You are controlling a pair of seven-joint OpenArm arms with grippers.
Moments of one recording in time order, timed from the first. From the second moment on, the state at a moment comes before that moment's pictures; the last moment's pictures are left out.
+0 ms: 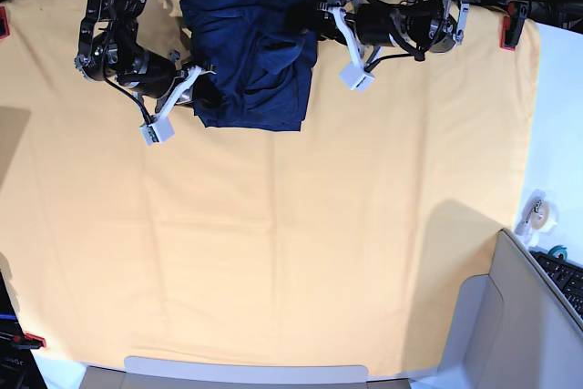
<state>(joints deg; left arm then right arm) 17.7 -9.2 2.9 100.6 -57.9 -15.9 74.8 -9.5 6.4 13.2 96.8 40.6 28.9 -64.9</state>
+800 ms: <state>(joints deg) 10.9 -10.9 3.0 99.3 -52.7 -15.4 76.0 -14.1 6.4 17.8 103.6 39.5 28.9 -65.9</state>
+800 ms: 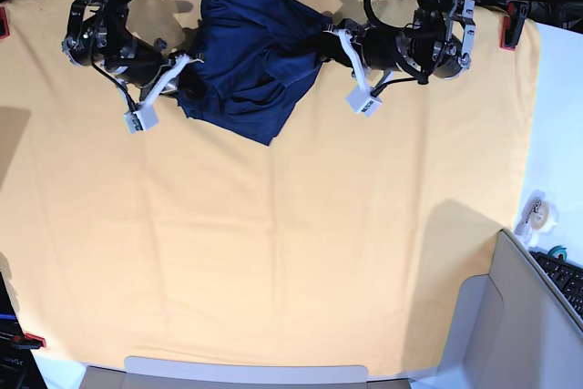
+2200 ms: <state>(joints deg) -20.5 -9.9 22.5 75.9 -52.0 -15.8 76.5 -25.9 -3.7 29.2 111.4 39.5 28.9 -65.5</state>
